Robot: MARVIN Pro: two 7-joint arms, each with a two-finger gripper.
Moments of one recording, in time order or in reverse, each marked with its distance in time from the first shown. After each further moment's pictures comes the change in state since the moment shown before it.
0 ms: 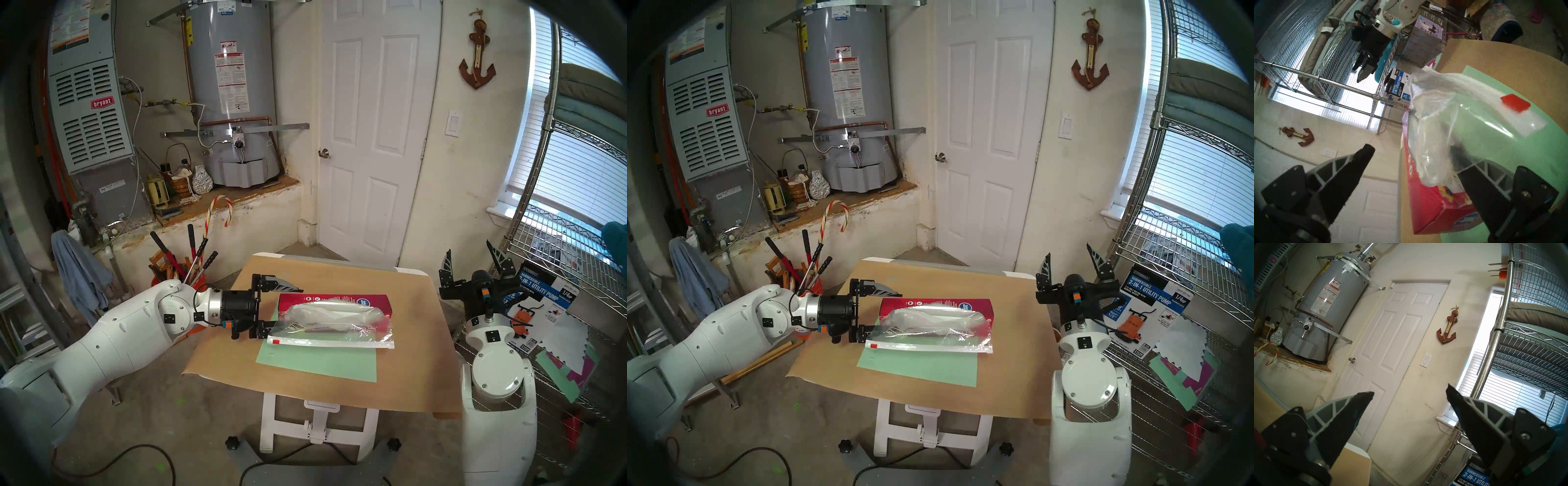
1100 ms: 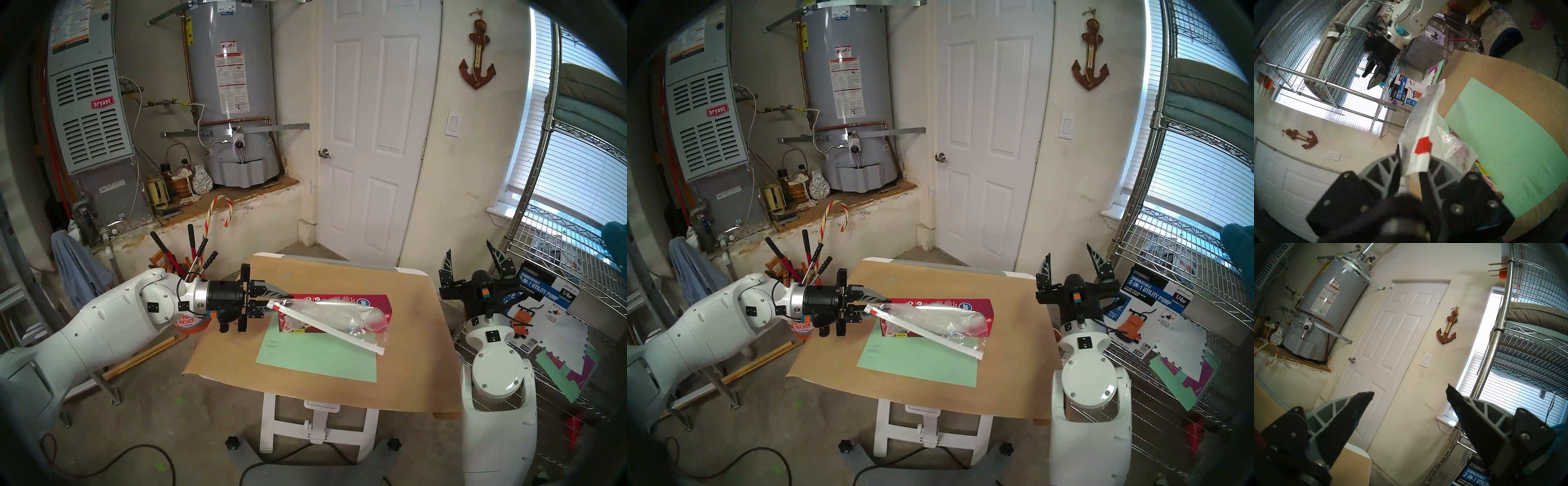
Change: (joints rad) left arm -0.037 0.084 0.027 -0.052 -0.161 -0.004 -0.117; right arm 0.000 0.000 0.000 0.000 0.000 0.000 0.000
